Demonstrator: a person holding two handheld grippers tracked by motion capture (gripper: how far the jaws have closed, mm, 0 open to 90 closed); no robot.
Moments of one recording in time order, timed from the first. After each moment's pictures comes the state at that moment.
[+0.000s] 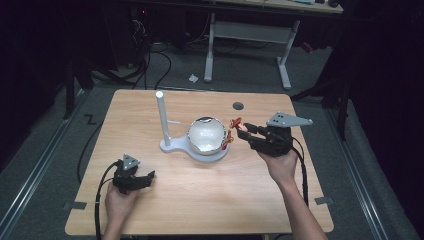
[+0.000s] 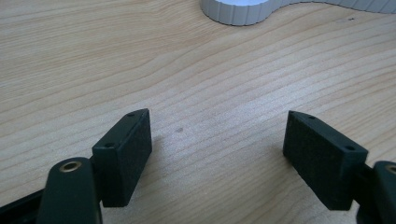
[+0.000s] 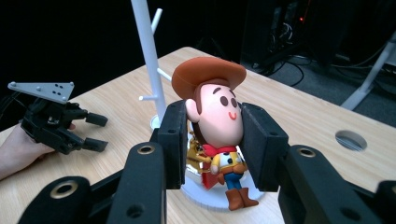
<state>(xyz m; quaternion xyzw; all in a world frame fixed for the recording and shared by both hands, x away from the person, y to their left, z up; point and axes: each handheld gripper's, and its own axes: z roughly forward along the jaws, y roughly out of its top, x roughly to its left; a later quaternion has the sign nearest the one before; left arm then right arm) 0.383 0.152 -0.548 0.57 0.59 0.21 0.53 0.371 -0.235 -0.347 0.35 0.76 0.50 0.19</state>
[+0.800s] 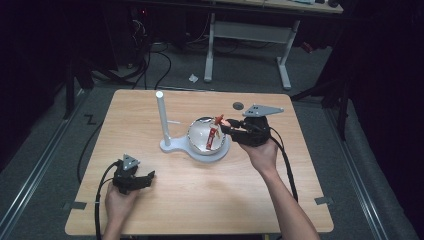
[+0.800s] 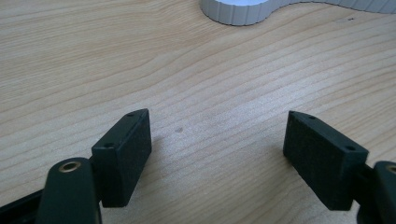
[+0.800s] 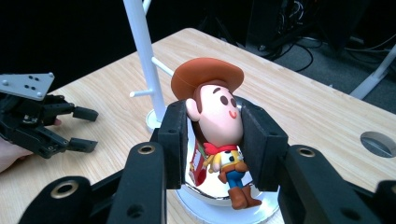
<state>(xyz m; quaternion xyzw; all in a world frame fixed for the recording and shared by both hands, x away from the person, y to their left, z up) 0.383 0.152 -0.548 0.57 0.59 0.21 0.53 0.410 -0.197 -0.364 0.36 0.79 0.47 0.17</state>
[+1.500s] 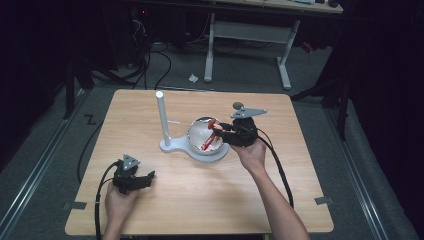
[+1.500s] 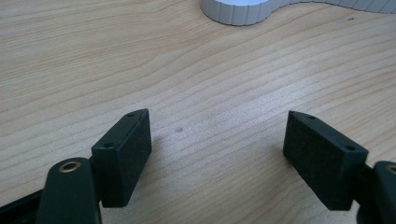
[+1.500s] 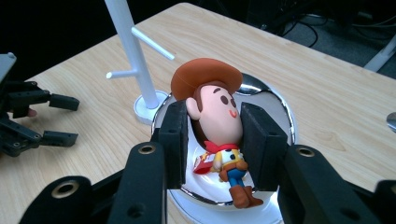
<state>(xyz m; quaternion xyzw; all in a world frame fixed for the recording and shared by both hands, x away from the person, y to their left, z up) 0.383 0.152 -0.548 0.57 0.59 0.21 0.53 0.435 -0.178 -0.401 0.38 0.80 0.44 0.16</state>
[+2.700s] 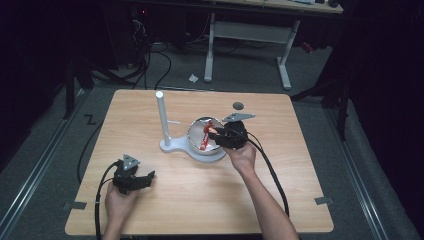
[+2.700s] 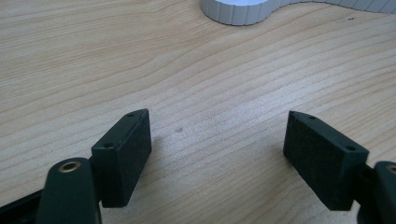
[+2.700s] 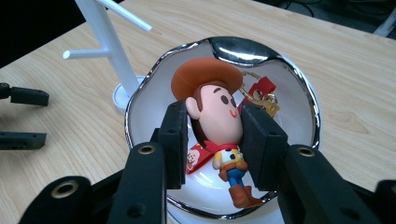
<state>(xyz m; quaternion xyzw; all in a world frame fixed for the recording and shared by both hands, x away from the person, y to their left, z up) 0.383 0.152 -0.548 0.57 0.59 0.21 0.53 0.453 -0.162 -0.440 0.41 0.80 0.42 0.15</state>
